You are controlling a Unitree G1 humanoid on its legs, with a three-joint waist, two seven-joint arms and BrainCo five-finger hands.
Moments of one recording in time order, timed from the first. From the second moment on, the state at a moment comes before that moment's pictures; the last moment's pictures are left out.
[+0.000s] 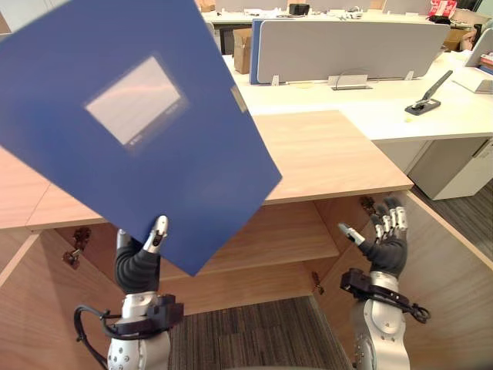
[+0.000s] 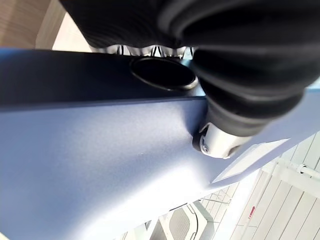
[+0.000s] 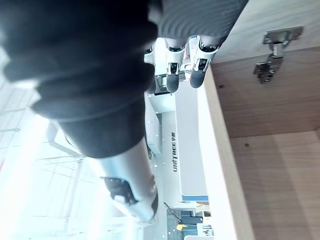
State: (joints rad) left arm 0.52 -0.02 -0.13 -0.69 -0.34 -0.20 0.03; right arm 0.27 0.06 -0.08 -0.44 0.02 -0.11 -0.30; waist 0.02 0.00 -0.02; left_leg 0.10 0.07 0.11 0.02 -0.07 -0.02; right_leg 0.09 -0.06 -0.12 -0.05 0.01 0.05
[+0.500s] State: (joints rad) left arm 0.45 0.06 -0.09 -0.62 -0.31 -0.20 -0.02; right arm -0.05 -0.13 -0.06 -0.48 0.38 -0.18 -0.03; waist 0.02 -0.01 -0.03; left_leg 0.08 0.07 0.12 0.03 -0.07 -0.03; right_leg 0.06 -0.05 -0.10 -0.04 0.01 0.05
